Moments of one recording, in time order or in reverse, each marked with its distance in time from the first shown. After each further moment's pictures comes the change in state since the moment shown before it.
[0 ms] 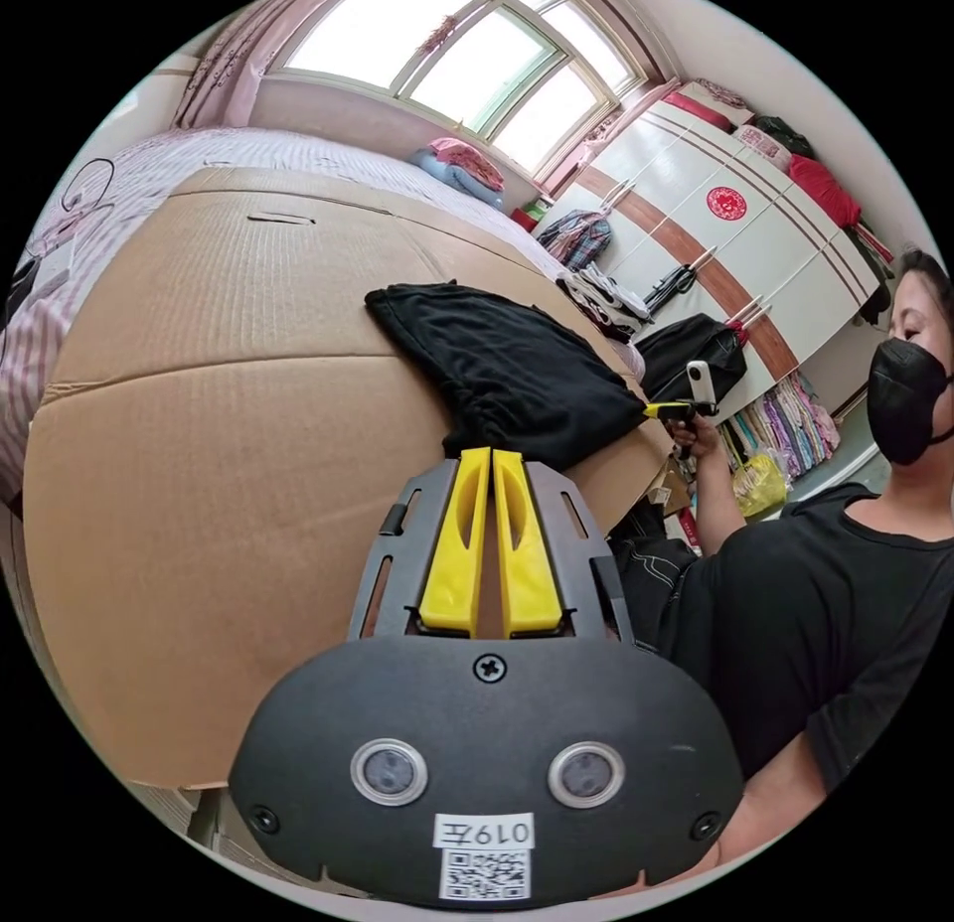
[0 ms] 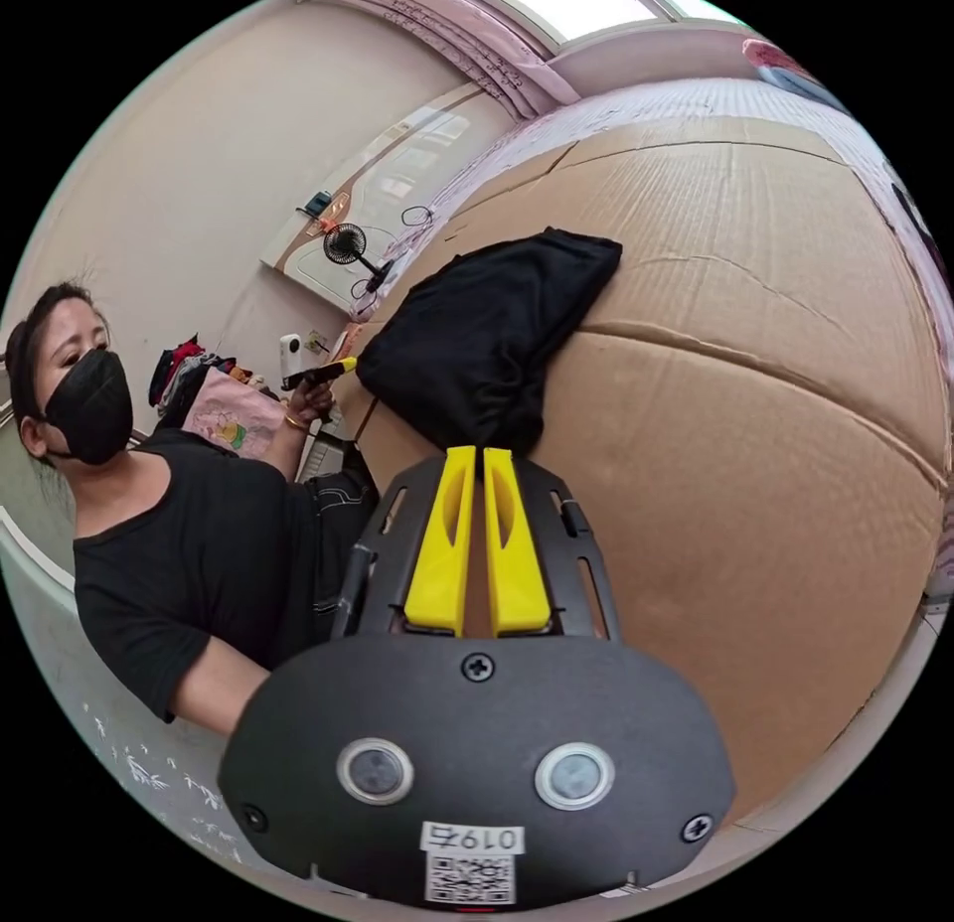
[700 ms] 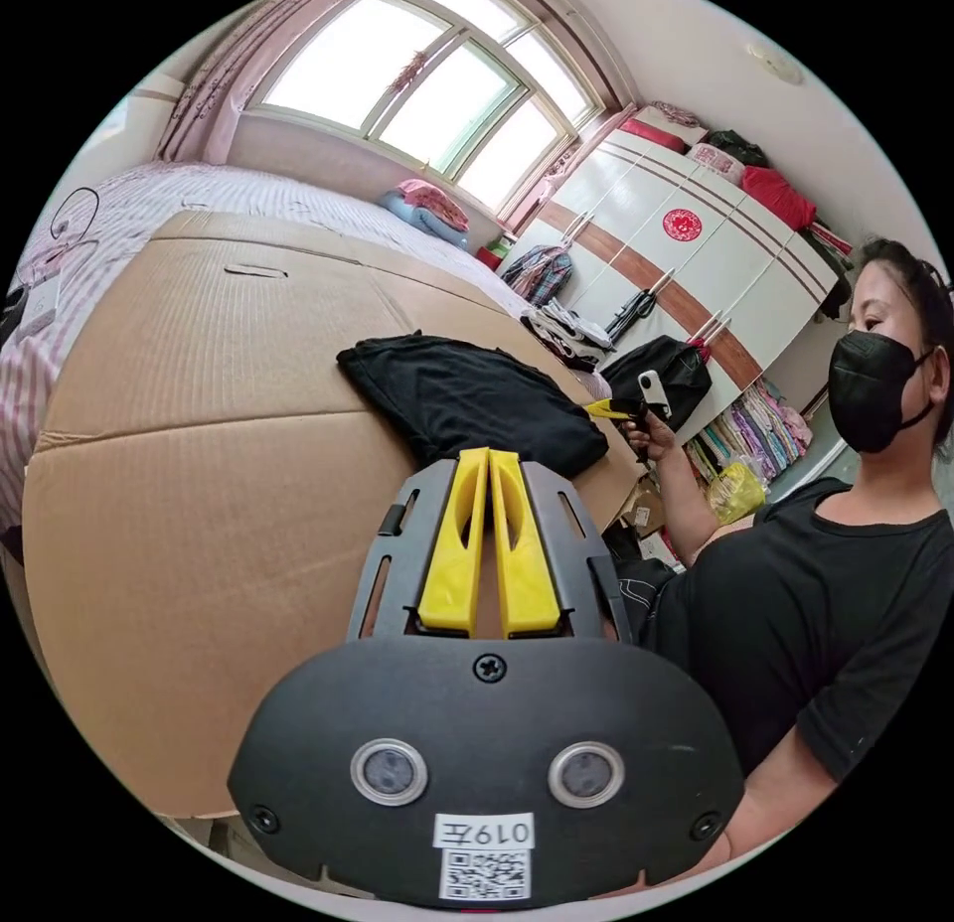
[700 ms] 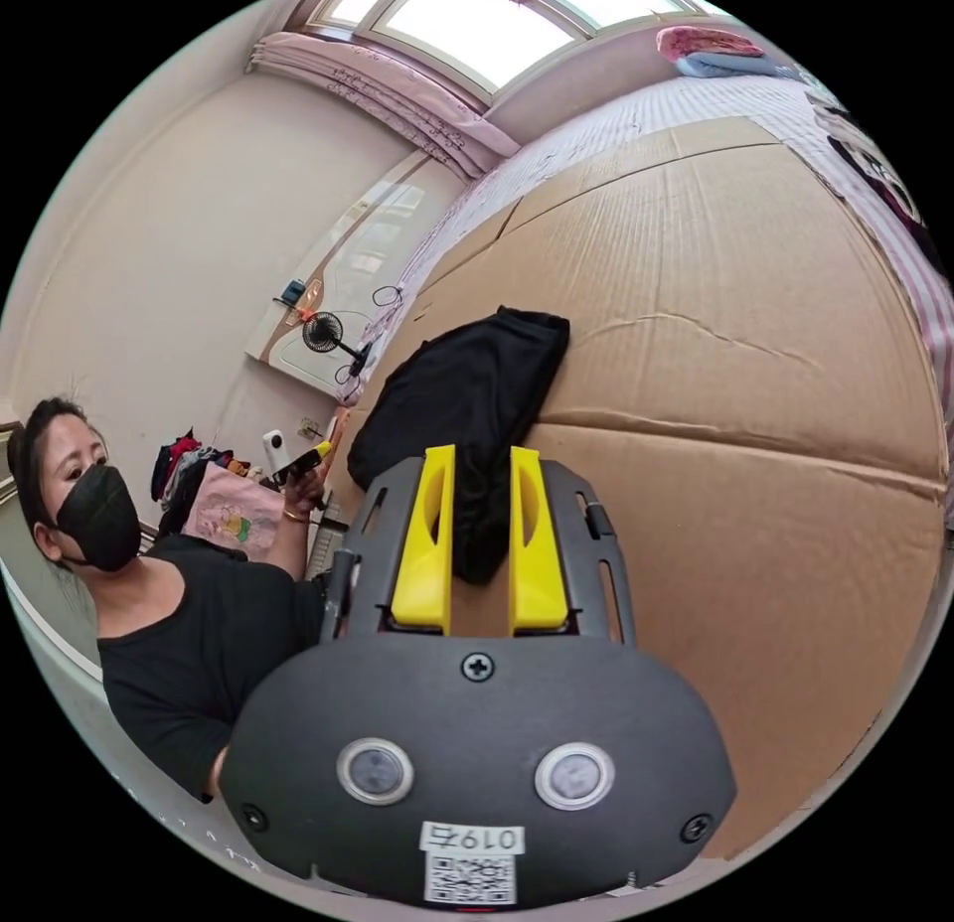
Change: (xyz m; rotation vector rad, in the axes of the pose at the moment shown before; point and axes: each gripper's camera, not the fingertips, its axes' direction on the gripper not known) left arm 0.008 -0.005 -0.012 0.117 0.072 0.060; right arm 0.054 -0.049 0.022 0.201 -0.012 0.160
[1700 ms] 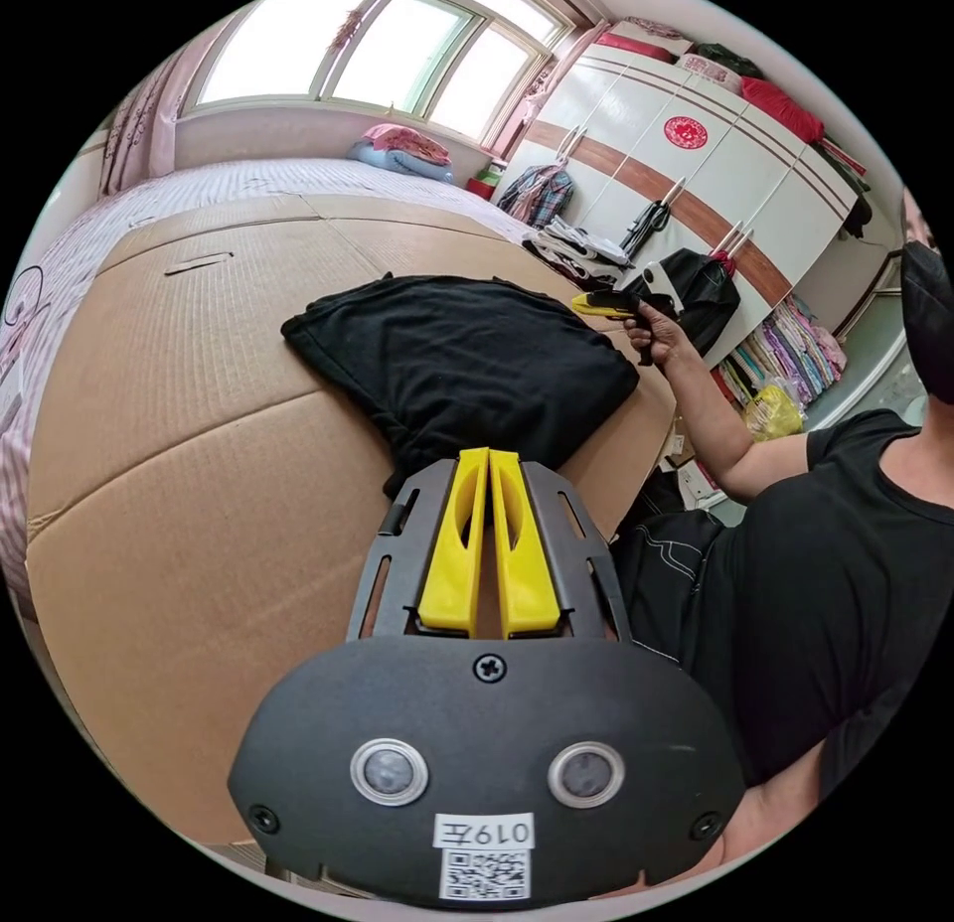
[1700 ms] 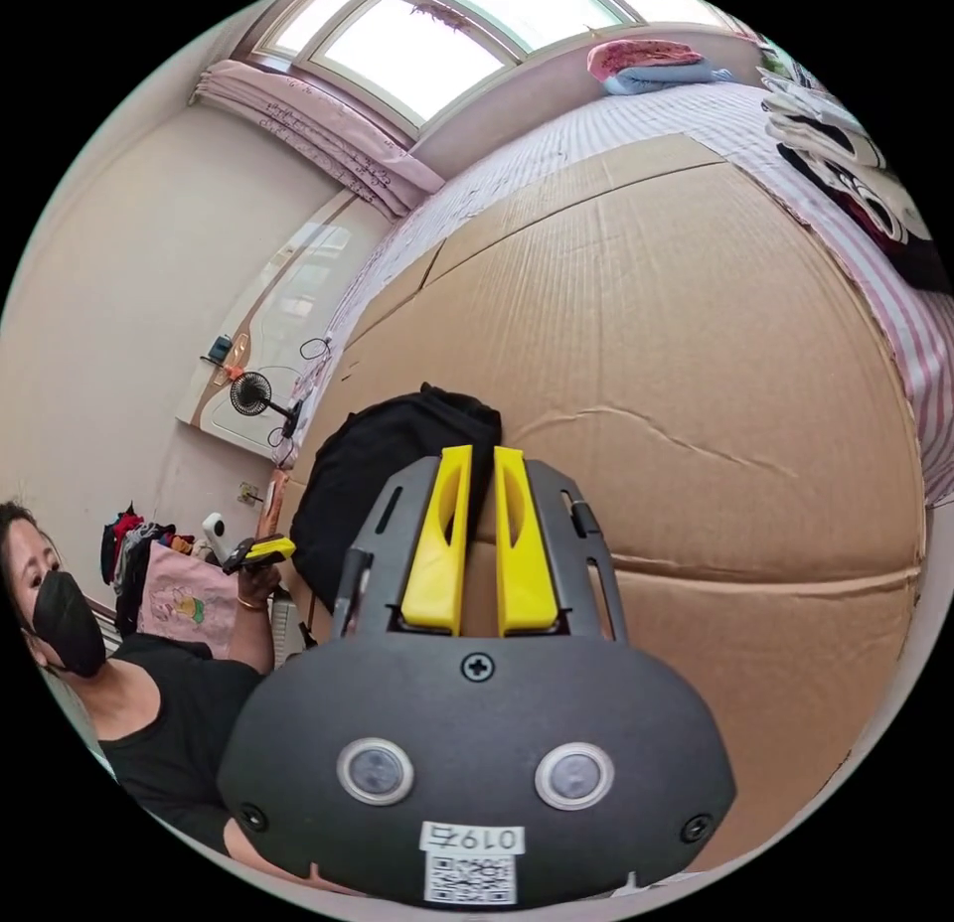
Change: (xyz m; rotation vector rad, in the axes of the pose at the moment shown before) left arm 0.016 -0.026 0.084 -0.209 -0.096 0.130; right arm 0.045 -0.084 0.056 0.105 0.181 0.119
